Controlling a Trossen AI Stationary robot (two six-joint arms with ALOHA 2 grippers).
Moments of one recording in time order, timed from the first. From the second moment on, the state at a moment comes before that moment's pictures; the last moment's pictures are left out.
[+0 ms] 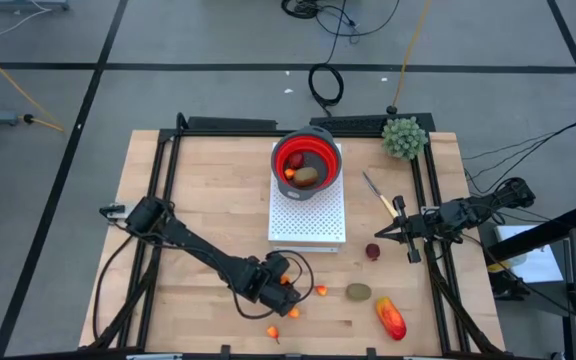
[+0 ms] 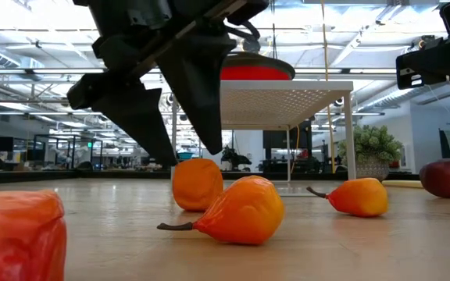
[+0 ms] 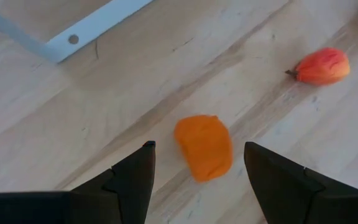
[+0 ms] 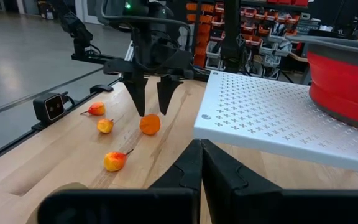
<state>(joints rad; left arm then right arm) -0.48 2.06 1.51 -0.70 -0.32 -1.35 0.39 0.01 0.09 -0.17 0.18 -0.07</state>
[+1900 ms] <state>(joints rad) -0.46 2.13 1.51 -0.64 -0.26 -1.37 0.39 0.01 0.09 -0.17 0.18 -0.06</state>
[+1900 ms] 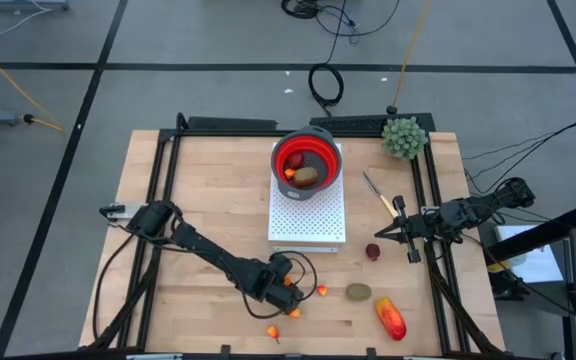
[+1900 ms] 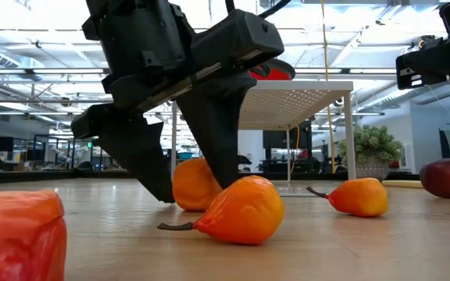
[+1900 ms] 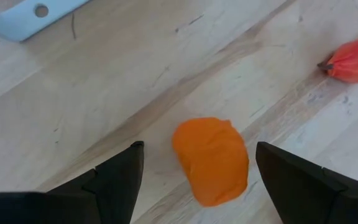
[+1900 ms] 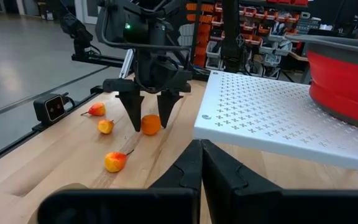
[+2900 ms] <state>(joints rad) -0.48 2.12 1.51 -0.64 -0.21 -1.27 0.39 0.01 0.09 -0.17 0.18 -0.06</state>
